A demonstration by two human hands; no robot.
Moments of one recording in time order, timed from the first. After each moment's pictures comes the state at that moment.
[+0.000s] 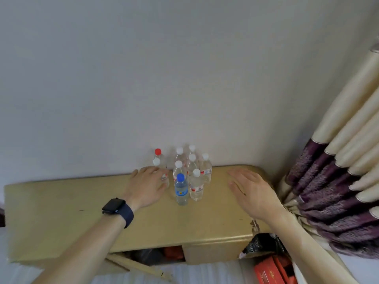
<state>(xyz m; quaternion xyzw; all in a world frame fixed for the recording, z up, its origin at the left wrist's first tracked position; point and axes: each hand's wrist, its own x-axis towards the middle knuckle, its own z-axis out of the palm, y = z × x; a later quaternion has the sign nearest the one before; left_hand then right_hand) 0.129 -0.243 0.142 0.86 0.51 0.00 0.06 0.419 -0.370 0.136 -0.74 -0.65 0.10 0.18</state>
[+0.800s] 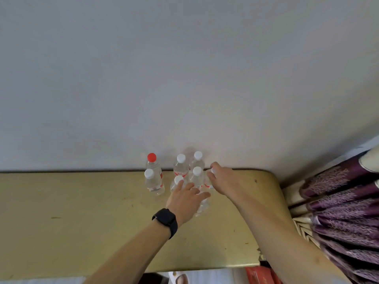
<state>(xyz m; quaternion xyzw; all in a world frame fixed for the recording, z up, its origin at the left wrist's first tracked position) 0.244 -0.119 0.013 0.92 0.36 -0.11 0.08 0.421 -0.103 0.019 -0.78 -0.58 0.25 0.01</state>
